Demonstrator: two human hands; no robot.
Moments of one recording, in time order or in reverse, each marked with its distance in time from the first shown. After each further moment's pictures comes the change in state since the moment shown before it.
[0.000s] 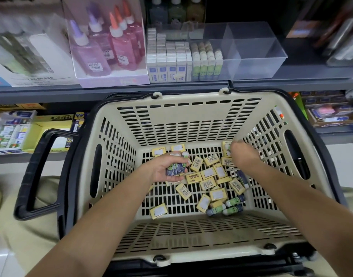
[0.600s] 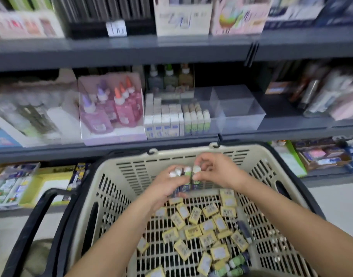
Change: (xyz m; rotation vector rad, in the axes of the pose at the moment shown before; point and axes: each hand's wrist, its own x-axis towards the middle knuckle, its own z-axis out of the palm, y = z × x) left_hand -0.046 0.080 0.046 0.143 0.144 0.466; right_hand -0.025 -0.044 -0.129 0.847 0.089 -0.509
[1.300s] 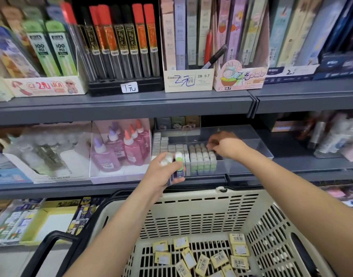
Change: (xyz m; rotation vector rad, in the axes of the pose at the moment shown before) left_hand 0.019 0.116 -0.014 -0.178 0.249 0.249; right_hand 0.134 -0.037 -0.111 -0.655 0.105 0.125
